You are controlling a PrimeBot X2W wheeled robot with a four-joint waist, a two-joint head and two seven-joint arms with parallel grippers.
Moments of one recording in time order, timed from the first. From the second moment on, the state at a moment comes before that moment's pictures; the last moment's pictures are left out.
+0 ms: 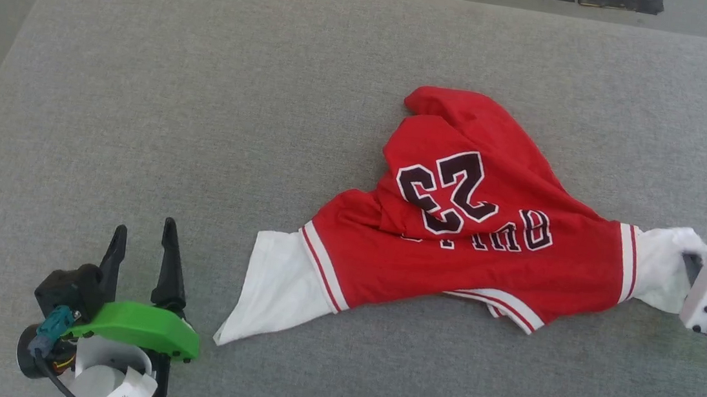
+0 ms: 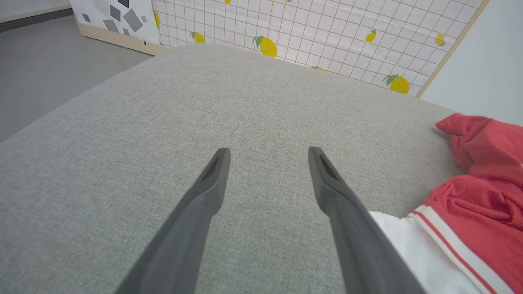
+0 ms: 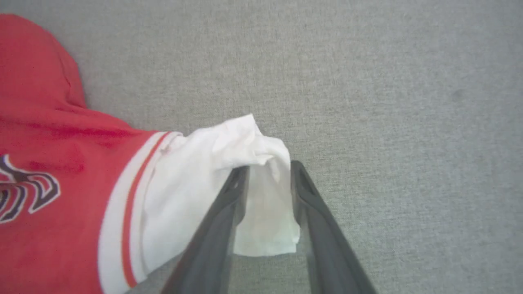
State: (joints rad) left arm -0.10 0.15 -0.08 0.19 -0.41 0.08 -0.25; right arm -0.38 -0.18 -0.35 0.35 0.13 0.13 0.61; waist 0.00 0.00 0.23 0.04
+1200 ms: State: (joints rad) left arm -0.74 0.13 -0.51 0.51 -0.39 -0.09 0.76; right arm -0.09 -0.05 -0.37 0.05 0.28 0.13 0.33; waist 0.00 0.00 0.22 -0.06
